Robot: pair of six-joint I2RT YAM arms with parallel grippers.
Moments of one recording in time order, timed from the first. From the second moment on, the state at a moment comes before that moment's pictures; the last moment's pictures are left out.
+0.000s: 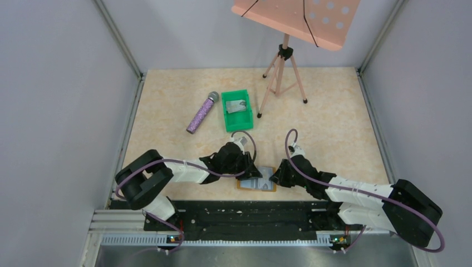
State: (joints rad) left arm -0.90 1.56 0.58 0.33 0.27 -1.06; right arm 0.84 1.07 0.24 0.11 0.04 0.95
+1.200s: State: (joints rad) left arm -0.86 1.52 0.56 0.30 0.31 -1.01; right arm 0.84 1.07 0.24 0.10 0.05 0.97
